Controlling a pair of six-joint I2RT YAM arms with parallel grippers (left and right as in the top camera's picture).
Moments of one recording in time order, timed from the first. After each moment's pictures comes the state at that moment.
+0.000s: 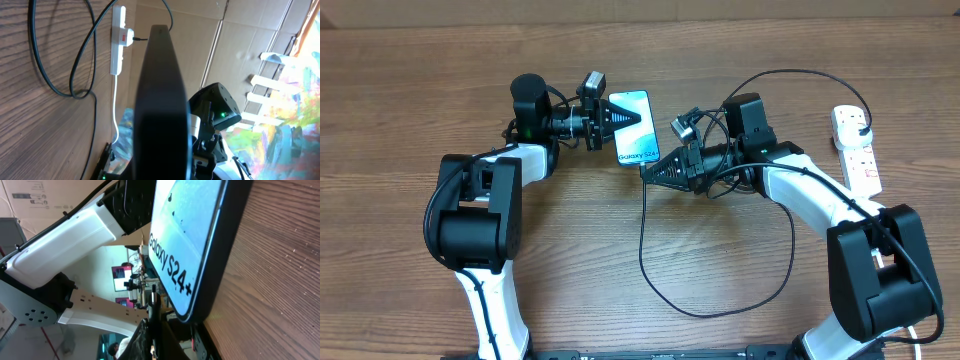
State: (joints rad) left arm -0.10 2.17 1.16 0.87 1.44 -1.59; right arm 0.31 1.79 1.05 -0.15 -1.31 0.65
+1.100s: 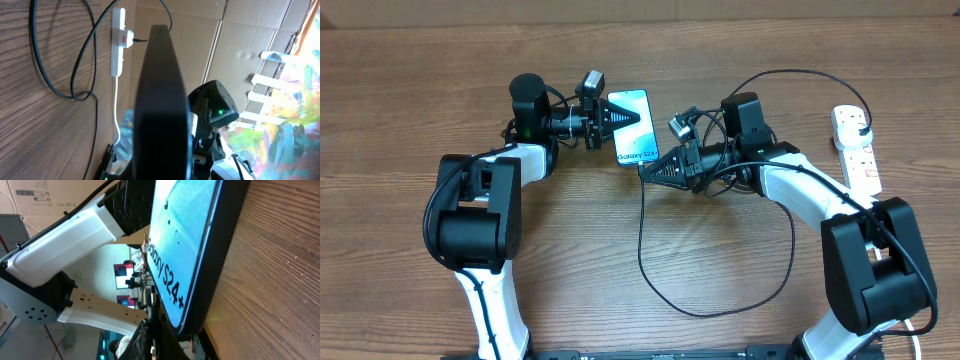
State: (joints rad) left arm -0.10 2.17 1.16 0.87 1.44 -1.57; right arm 0.31 1.82 1.05 -0.09 -1.33 0.66
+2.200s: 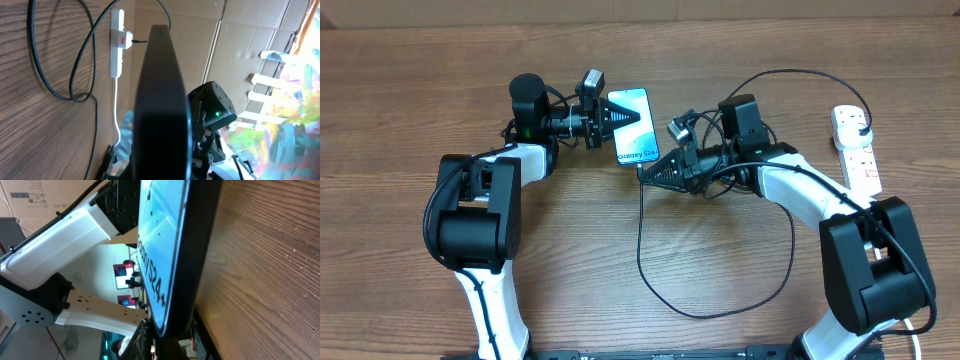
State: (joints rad) left arm -0.10 2.17 1.16 0.89 1.44 -1.58; right arm 0.32 1.82 1.05 -0.11 -1.32 0.67
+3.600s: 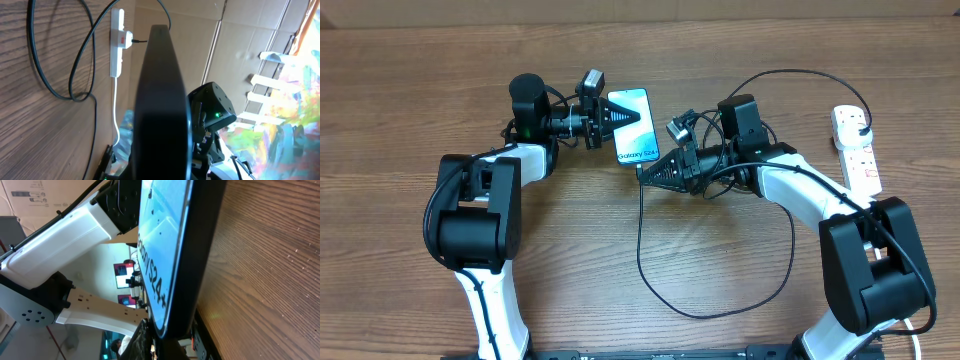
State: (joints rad) left arm -0.10 2.17 1.16 0.89 1.44 -1.59; right arm 0.32 1.82 1.05 -0.11 -1.32 0.67
